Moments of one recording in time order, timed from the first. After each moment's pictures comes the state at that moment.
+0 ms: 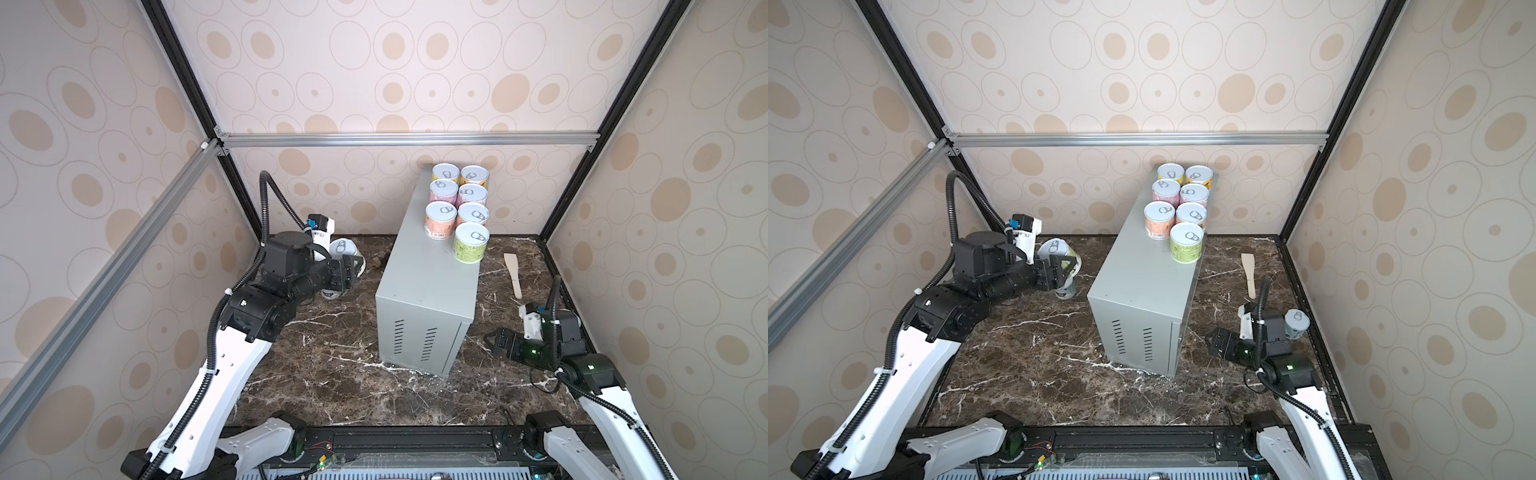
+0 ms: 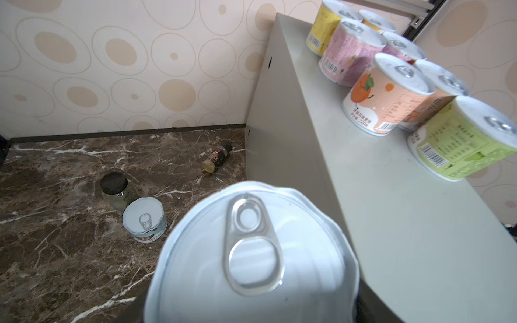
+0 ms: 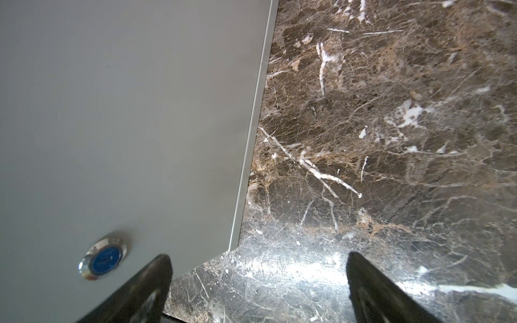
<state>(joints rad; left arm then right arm) -0.42 1.13 1.49 -0.81 0.08 -0.26 0.13 0.69 0.70 -0.87 -0.27 0.46</state>
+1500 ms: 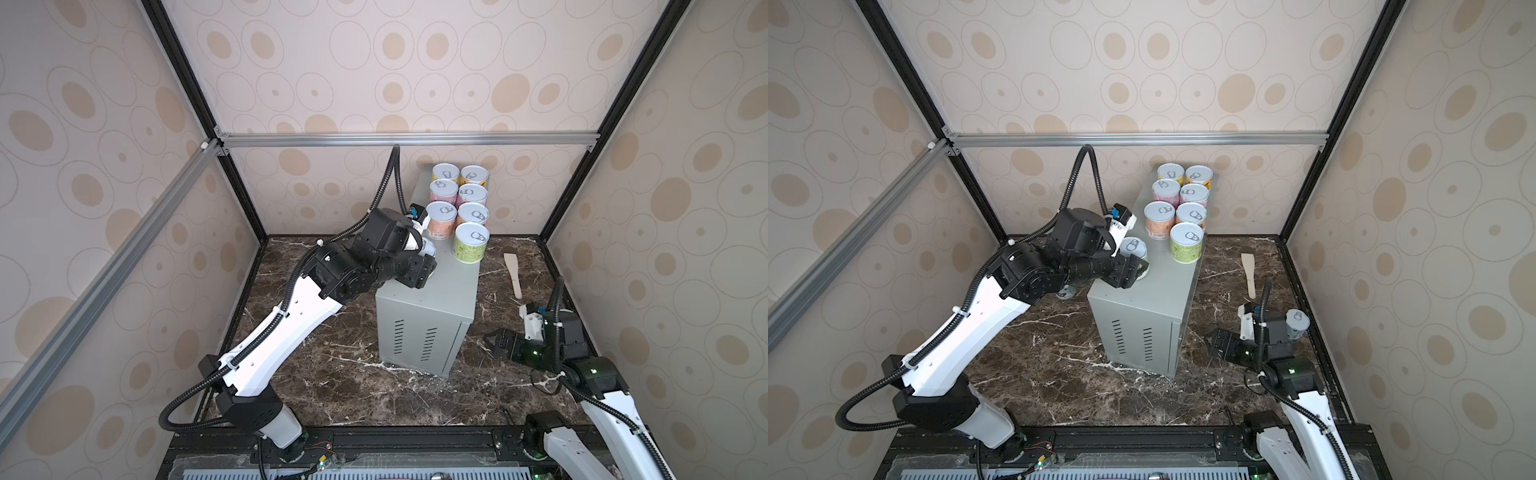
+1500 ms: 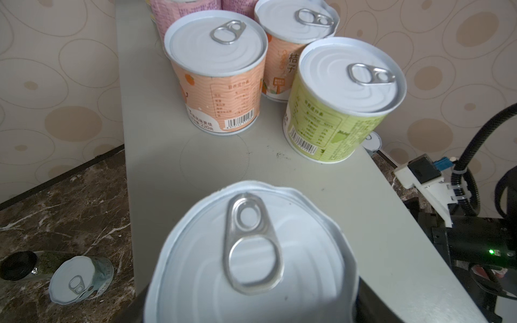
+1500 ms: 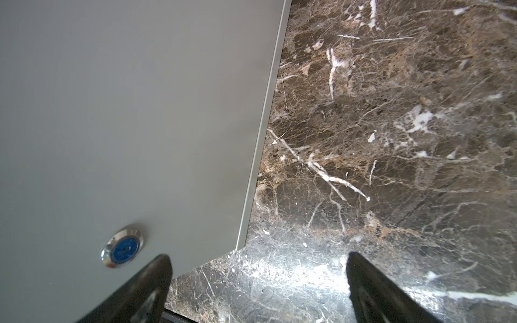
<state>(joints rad) -0.86 1.60 2.04 -1.04 -0.13 -0.18 0.13 0.66 0.70 -0.86 -0.30 0.46</state>
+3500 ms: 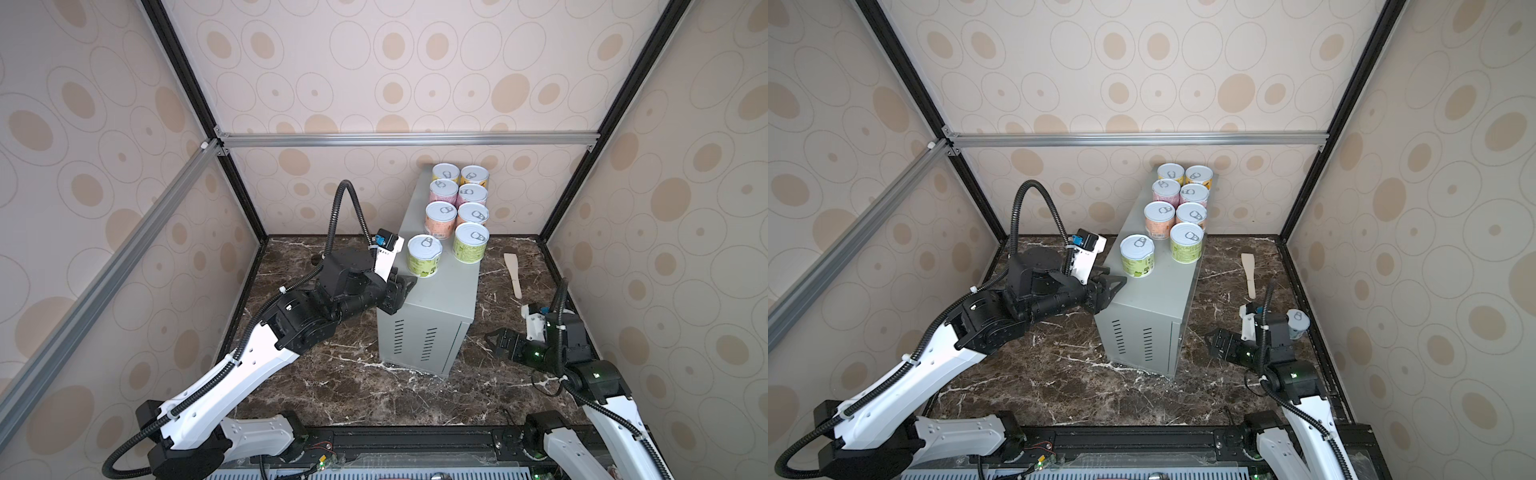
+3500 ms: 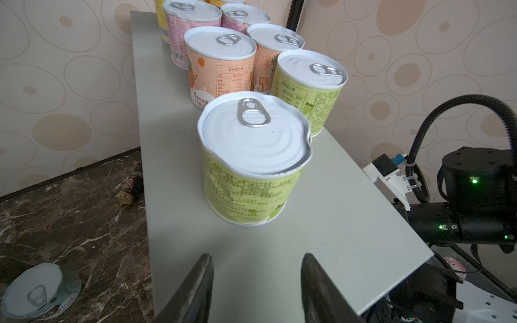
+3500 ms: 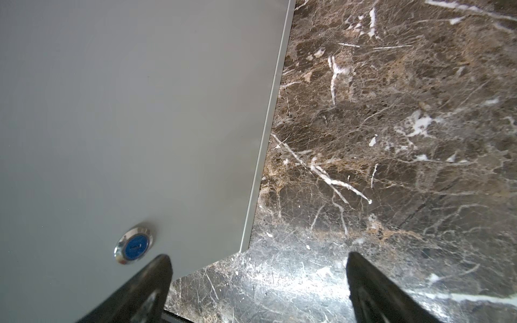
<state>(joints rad) -0.88 1.20 1.49 -0.66 -0.10 -0.23 0.13 0.64 0.70 -0.86 -0.30 0.48</state>
